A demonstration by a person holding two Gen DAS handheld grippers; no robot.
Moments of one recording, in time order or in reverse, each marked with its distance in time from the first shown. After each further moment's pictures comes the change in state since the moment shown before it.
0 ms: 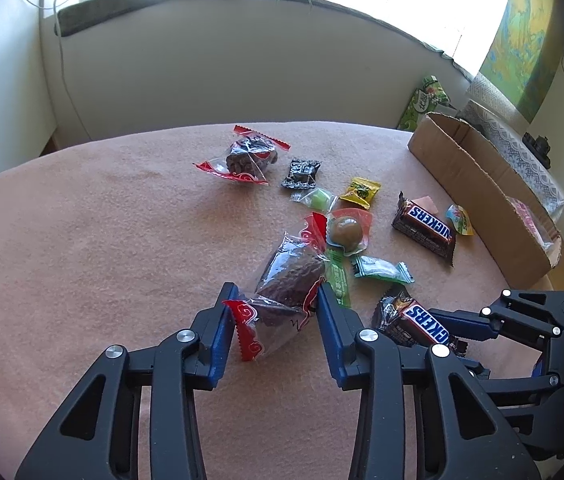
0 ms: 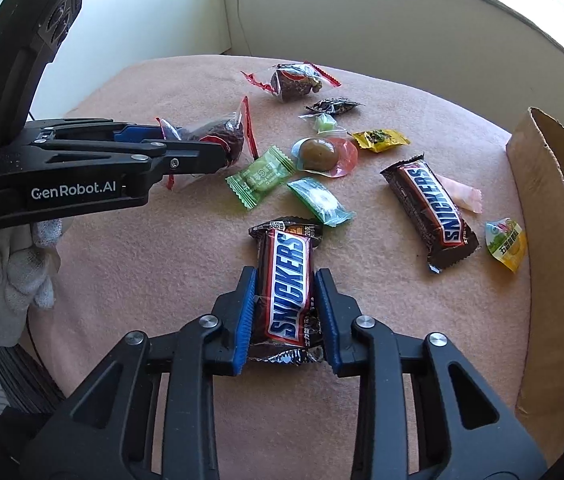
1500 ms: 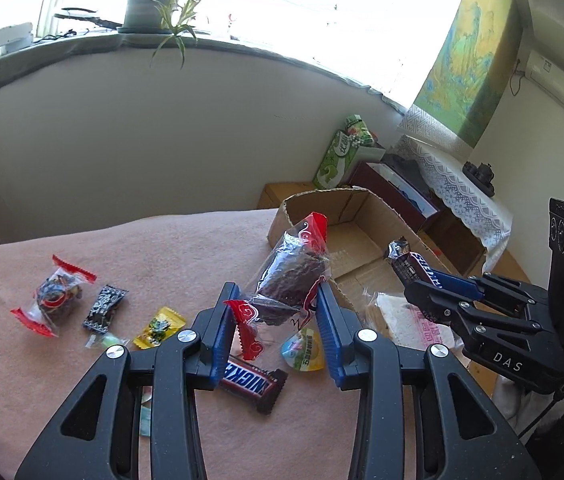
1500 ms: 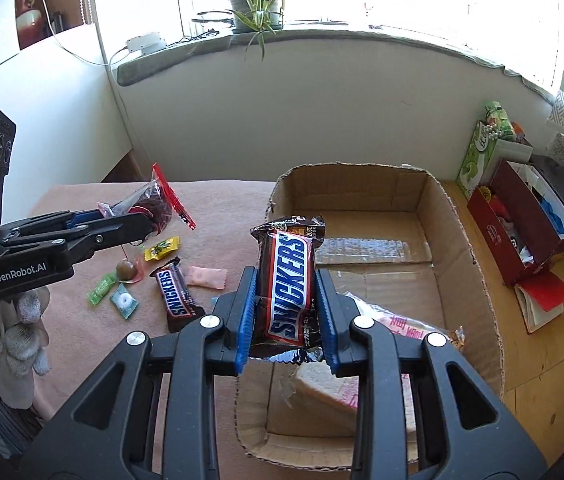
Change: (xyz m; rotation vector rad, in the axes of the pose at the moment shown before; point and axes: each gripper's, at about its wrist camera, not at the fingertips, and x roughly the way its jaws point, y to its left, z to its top) left arm 0.023 -0.137 0.091 0.043 -0.121 -0.217; right arm -0.113 -0.182 0.008 0.260 -0.219 -0.181
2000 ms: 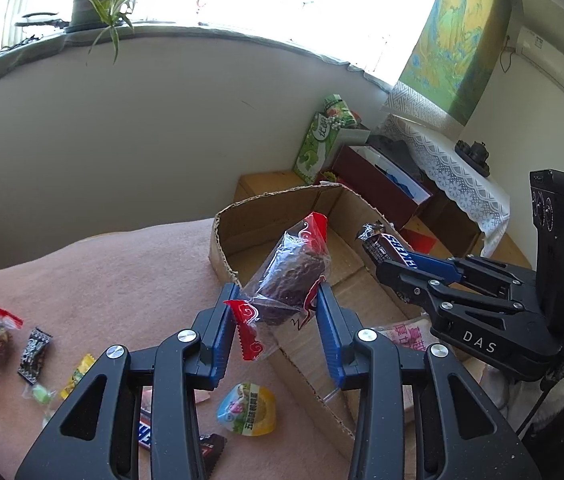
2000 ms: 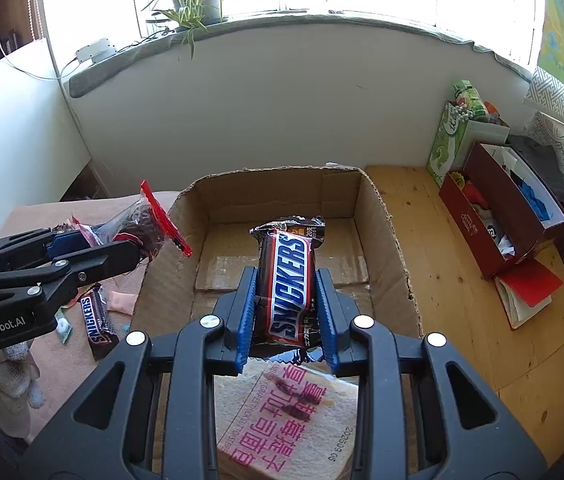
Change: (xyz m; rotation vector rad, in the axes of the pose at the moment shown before) left arm 0.058 -0.040 0.022 0.059 0.059 -0.027; right arm 0.034 -0.073 0.016 0.074 0.038 -0.064
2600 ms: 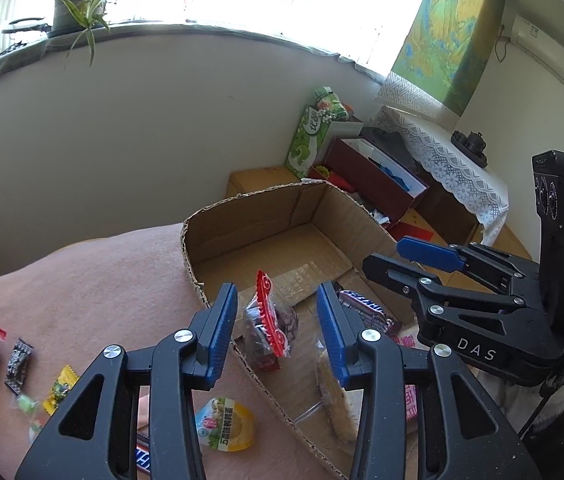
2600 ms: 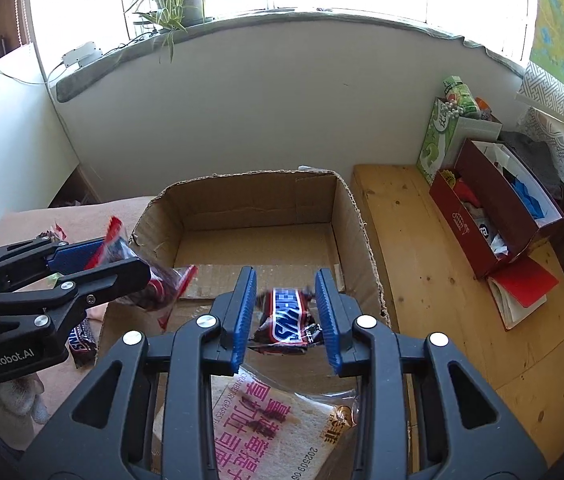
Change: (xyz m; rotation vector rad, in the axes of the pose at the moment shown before) left arm 0.008 -0.015 0.004 0.030 0.015 0.000; right arm 0.002 -0.013 0.006 0.005 -0.019 -0.033
